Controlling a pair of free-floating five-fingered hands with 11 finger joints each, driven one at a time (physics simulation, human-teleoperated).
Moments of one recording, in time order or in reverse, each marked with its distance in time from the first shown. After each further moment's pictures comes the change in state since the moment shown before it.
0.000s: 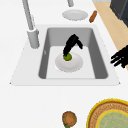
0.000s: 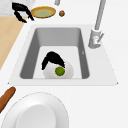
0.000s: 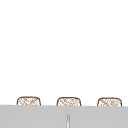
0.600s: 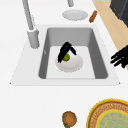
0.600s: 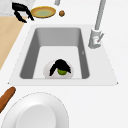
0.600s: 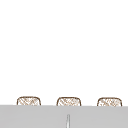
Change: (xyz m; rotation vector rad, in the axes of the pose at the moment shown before) left hand 0.000 0.000 0.000 0.000 0.000 0.000; right hand -0.032 0.016 -0.075 0.011 -0.051 -0.011
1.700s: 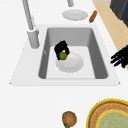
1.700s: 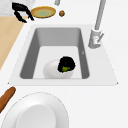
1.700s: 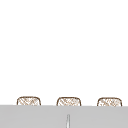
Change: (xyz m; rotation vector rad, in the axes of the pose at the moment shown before) left hand 0.000 0.000 0.000 0.000 0.000 0.000; right hand 0.000 -0.029 -0.015 -0.260 0.037 0.077
